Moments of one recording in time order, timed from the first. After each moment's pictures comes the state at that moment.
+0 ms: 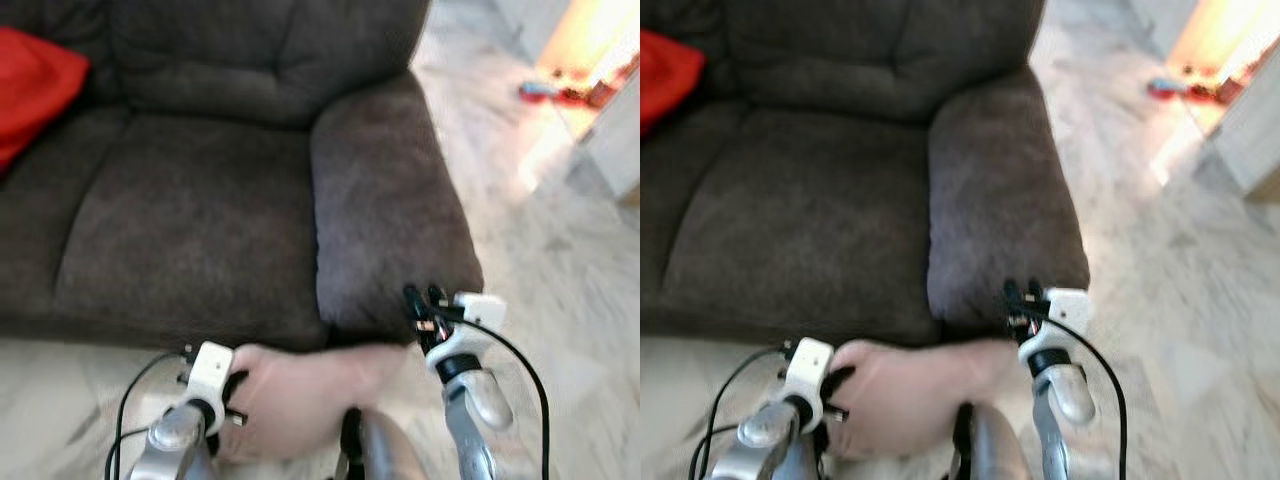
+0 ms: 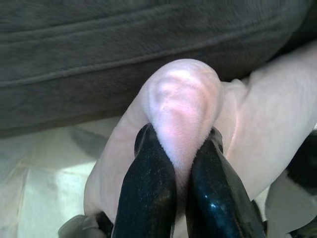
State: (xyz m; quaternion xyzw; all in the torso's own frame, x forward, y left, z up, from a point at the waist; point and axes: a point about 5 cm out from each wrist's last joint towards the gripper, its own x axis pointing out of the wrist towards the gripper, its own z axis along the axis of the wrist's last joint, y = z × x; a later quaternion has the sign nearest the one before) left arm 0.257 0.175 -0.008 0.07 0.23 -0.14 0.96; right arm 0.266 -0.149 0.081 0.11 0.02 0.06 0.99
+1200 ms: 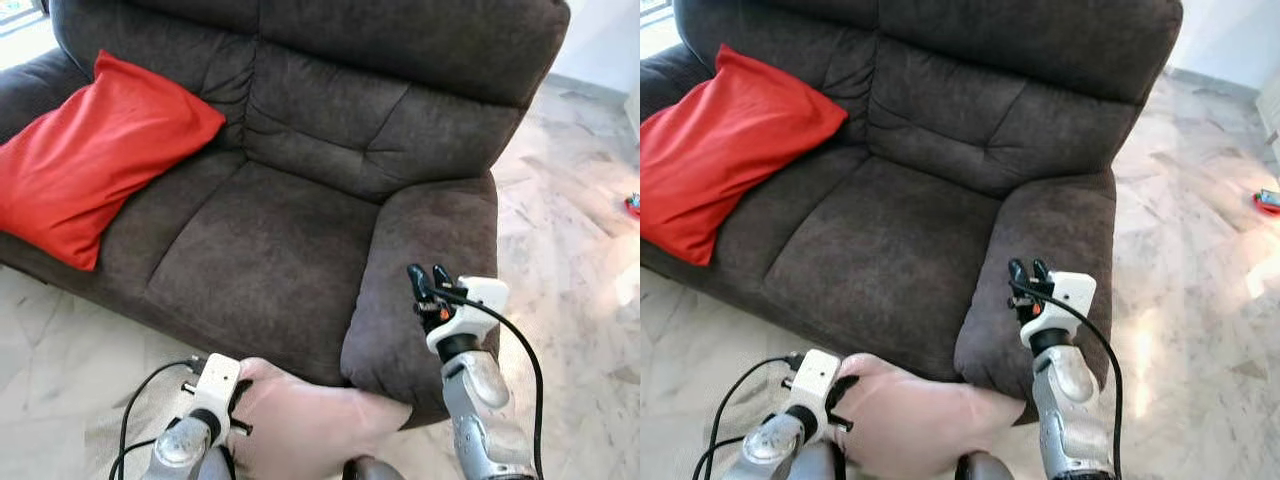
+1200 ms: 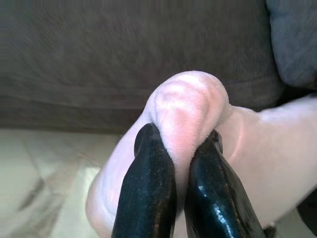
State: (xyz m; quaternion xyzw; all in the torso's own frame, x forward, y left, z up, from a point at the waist) left arm 0.245 0.168 0.000 0.11 0.19 -0.13 0.97; right arm 0.287 -0.155 0.087 0.11 -0.01 0.05 0.99
